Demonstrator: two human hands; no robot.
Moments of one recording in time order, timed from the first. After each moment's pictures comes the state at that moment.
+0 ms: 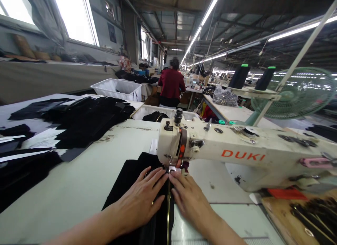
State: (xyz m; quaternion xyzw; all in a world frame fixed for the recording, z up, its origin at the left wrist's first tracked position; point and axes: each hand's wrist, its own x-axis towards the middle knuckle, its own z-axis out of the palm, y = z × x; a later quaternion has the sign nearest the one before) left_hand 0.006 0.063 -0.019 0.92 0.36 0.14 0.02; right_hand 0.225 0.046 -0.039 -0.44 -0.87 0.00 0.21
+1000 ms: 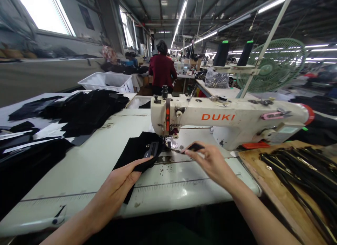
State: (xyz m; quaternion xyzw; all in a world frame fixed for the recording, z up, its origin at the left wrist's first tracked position) left_hand -0.032 -0.029 0.031 0.76 0.49 0.31 0.30; right_hand 0.259 -0.018 0.052 -0.46 -0.77 0.22 0.38
